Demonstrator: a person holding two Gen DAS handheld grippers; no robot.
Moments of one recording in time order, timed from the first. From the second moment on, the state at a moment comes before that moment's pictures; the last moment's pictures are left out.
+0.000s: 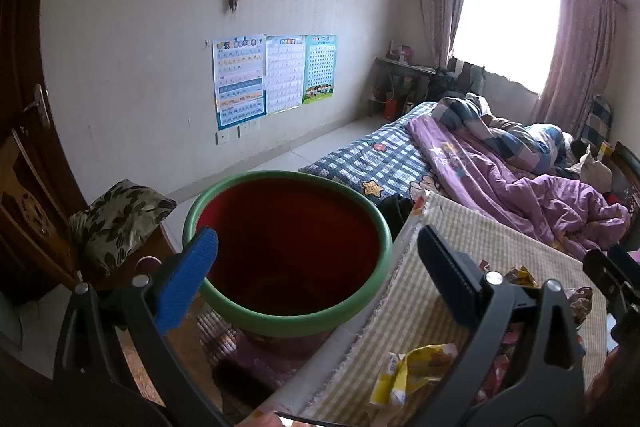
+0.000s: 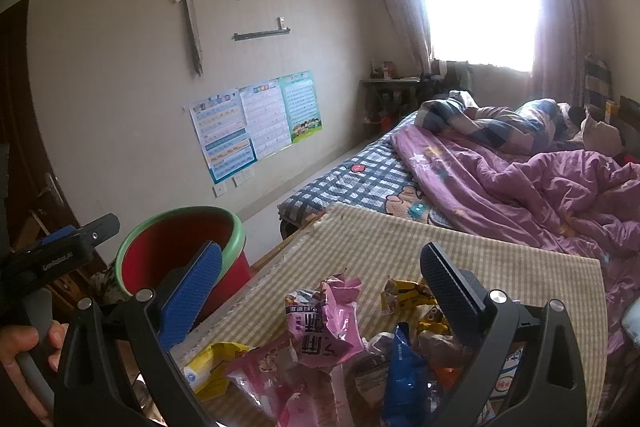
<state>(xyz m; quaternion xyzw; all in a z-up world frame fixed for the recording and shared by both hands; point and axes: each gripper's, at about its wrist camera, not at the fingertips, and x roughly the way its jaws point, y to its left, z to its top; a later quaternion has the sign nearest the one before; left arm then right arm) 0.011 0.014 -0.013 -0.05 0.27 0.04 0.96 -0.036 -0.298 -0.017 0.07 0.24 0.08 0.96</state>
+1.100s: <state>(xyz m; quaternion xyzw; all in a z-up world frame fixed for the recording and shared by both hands) 0.010 0.005 -0.018 -0.03 0.28 0.03 0.96 -0.036 -0.301 -0.020 0.07 0.26 0.08 0.96</state>
